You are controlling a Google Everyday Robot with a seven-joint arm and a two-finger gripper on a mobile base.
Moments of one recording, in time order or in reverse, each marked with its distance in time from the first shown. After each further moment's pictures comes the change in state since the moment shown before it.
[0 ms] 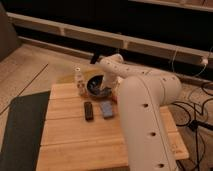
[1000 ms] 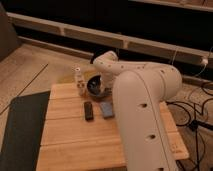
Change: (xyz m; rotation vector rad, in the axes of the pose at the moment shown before) arm 0.025 -0.022 -0.013 0.142 0.010 0.039
